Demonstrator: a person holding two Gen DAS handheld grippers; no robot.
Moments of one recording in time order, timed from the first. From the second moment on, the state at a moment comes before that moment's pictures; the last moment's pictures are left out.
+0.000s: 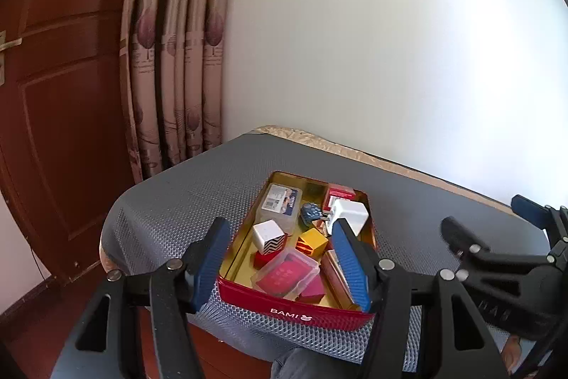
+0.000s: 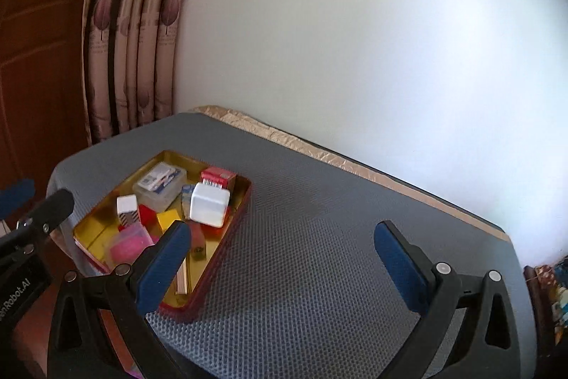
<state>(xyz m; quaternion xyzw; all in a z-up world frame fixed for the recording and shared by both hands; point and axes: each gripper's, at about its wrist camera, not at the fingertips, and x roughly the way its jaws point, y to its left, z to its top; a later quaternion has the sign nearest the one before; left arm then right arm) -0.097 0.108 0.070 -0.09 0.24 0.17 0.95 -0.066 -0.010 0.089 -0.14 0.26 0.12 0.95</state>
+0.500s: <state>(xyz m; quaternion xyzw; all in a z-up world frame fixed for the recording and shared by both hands) -0.109 0.117 0.064 -0.11 0.24 0.16 0.95 -0.074 -0.015 0.093 -0.10 0.29 0.16 0.94</state>
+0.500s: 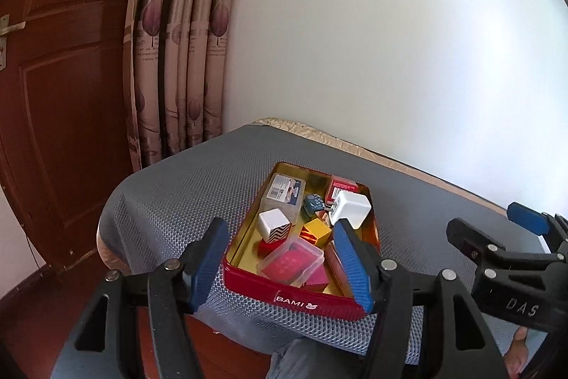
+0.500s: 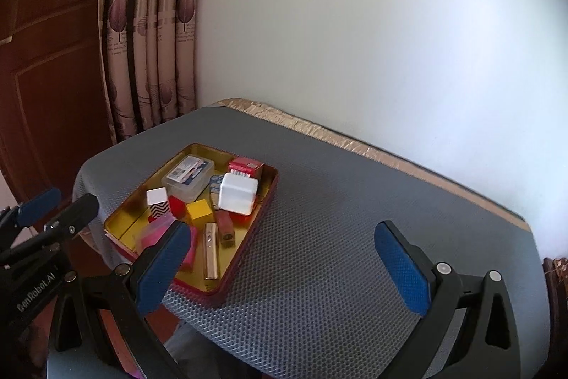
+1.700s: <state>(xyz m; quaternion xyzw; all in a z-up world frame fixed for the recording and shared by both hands) -0.104 0.107 0.057 -0.08 0.27 0.16 0.95 -0.100 -0.020 0.107 -0.10 0.23 0.16 0.95</state>
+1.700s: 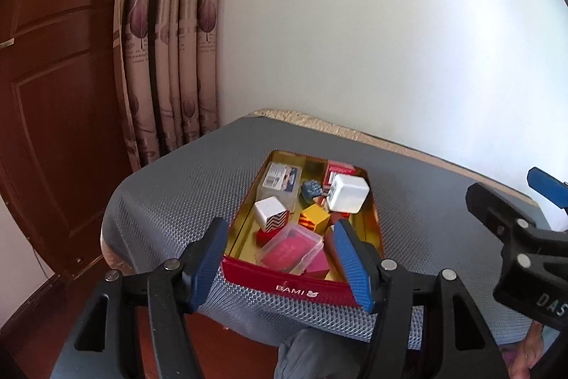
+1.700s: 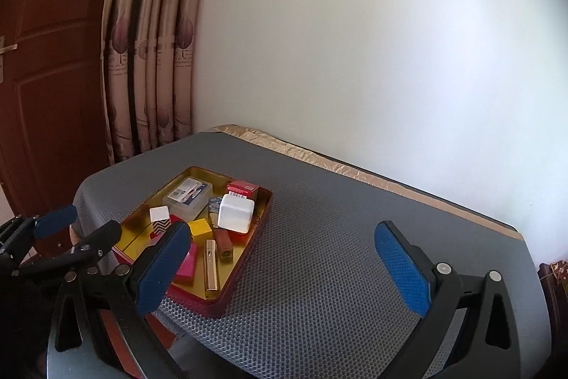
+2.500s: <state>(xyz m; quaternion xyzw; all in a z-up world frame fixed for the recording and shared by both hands) -0.093 0.101 0.054 -0.05 0.32 0.18 0.93 -0.092 -0.027 0.098 -0.08 0.26 0.16 0.95</state>
